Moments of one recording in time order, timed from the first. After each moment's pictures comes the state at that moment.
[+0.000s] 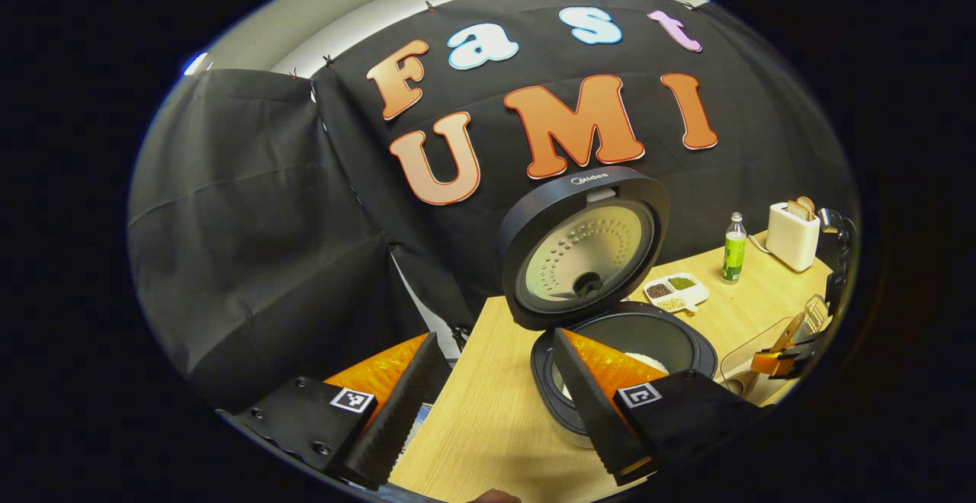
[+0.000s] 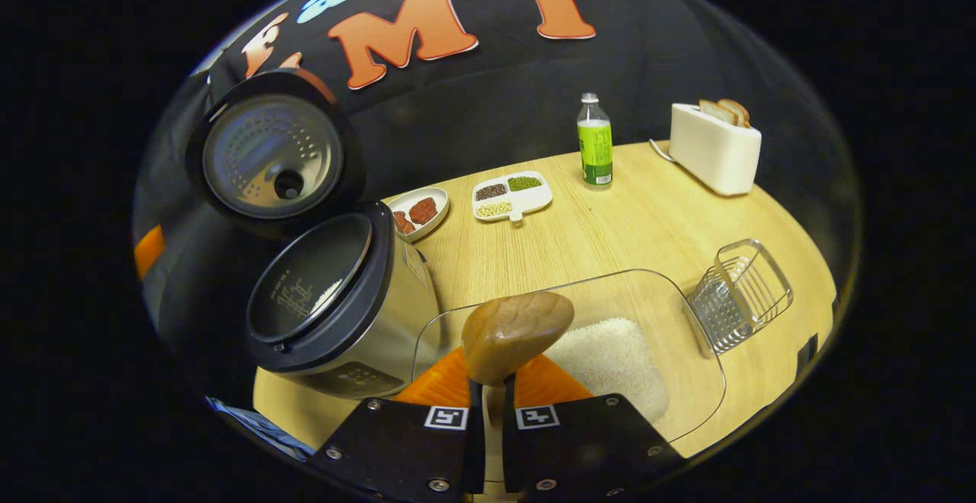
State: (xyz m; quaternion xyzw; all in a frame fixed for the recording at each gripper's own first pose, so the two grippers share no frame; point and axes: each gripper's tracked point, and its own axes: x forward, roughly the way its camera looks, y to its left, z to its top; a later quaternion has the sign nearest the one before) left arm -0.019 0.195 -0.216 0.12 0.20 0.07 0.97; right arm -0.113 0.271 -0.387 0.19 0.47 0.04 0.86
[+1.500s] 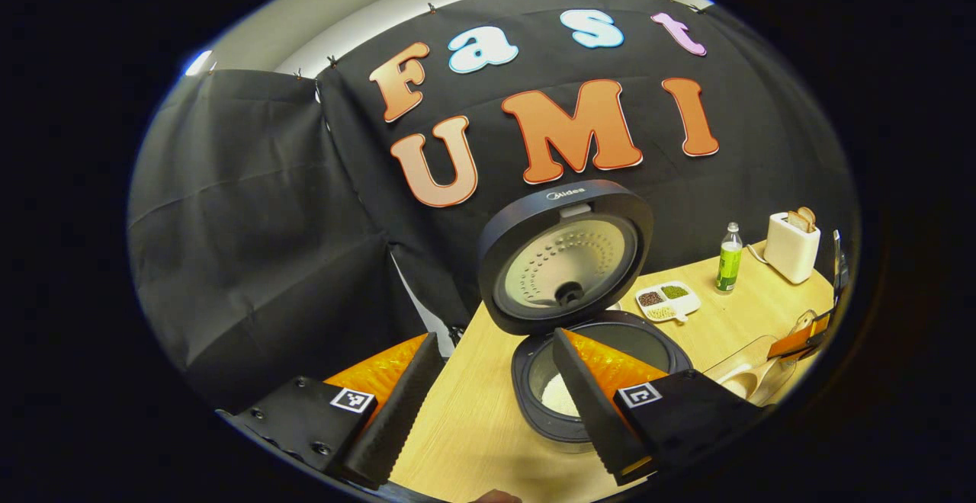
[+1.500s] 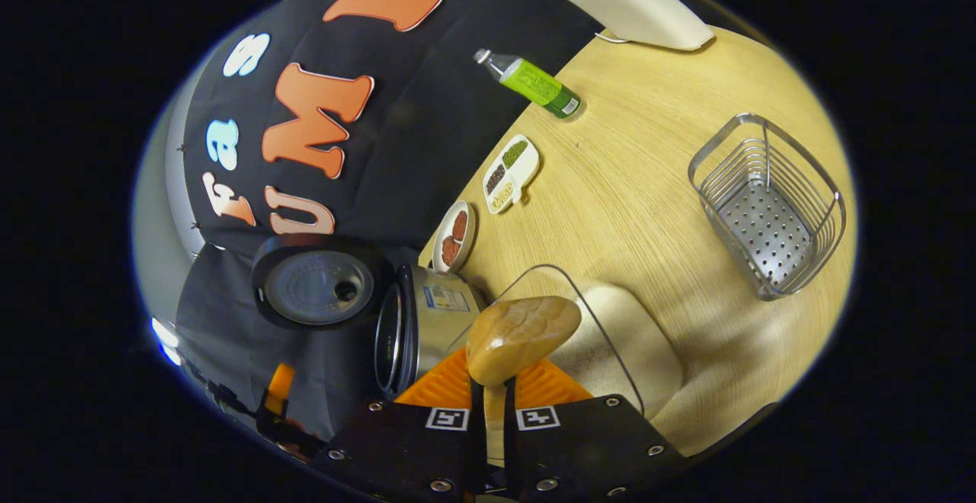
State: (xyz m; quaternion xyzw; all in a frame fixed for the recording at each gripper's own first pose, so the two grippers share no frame) left arm -0.020 0.152 -0.205 0.11 0.19 0.08 0.97; right arm -0.102 0.199 -0.368 0.51 0.49 0.10 0.71
